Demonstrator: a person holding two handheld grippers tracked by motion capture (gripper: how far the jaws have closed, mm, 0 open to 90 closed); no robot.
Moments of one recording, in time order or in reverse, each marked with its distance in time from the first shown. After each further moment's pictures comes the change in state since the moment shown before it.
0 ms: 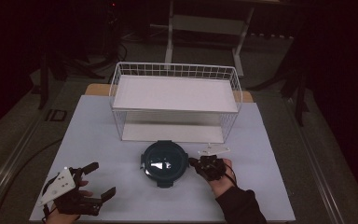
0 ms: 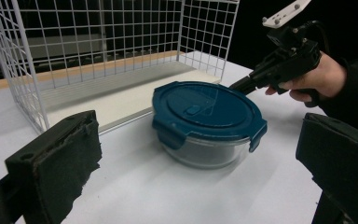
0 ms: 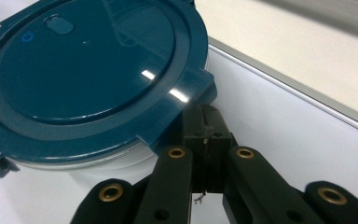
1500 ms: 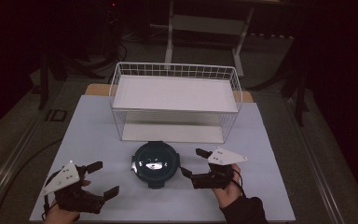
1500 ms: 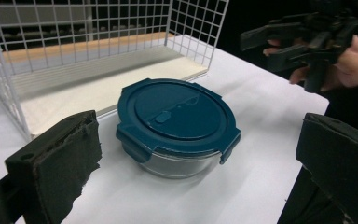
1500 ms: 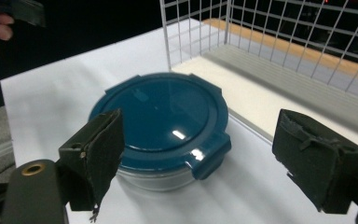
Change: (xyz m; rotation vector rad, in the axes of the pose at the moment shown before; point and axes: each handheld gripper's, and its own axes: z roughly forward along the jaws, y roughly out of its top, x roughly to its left) left arm -0.005 0.029 0.006 0.114 -0.039 -0.065; right arm 0.020 0.011 -0.053 -0.289 0.143 -0.095
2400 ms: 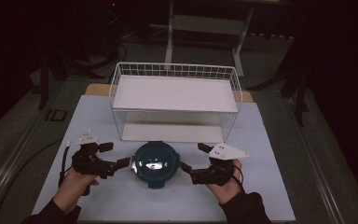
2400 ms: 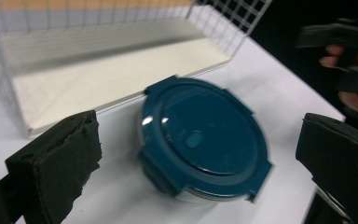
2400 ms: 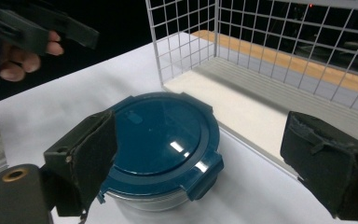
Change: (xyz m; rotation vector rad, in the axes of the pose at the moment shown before) left arm 0.046 0.041 0.056 0.181 0.005 -0.203; right arm 0.000 0.016 -0.001 -0.025 -0.036 0.040
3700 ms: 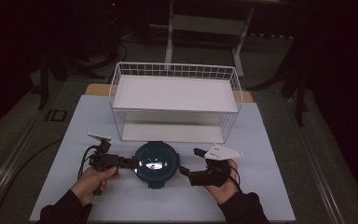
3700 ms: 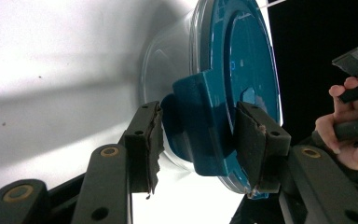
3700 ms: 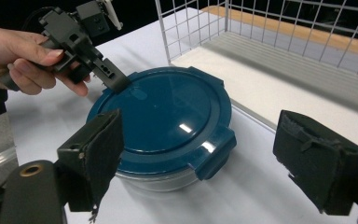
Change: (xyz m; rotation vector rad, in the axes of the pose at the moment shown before) left arm 0.056 -0.034 0.065 0.302 -0.212 -0.595; right arm -0.004 -0.014 0.011 0.072 0.041 0.031
